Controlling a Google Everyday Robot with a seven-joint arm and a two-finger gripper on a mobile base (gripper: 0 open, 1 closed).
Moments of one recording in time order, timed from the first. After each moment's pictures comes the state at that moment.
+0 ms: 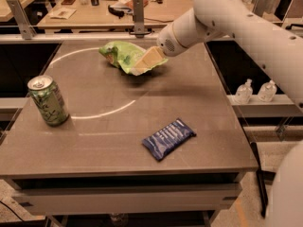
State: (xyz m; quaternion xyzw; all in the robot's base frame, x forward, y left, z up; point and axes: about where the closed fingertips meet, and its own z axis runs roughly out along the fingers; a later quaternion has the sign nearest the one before) arm 0.712 -0.007 0.893 -0.48 0.77 0.17 0.38
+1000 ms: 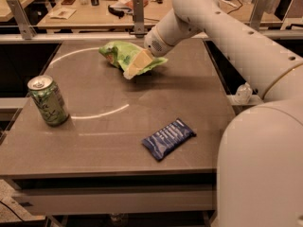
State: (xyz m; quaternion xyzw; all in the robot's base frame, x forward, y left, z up) arm 0.733 0.026 0.860 -0.52 0.77 0.18 0.31
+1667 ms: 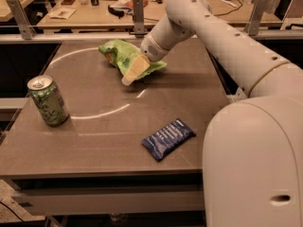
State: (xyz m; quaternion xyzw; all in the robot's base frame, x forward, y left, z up) arm 0.726 0.040 0.832 -0.54 0.77 0.20 0.26
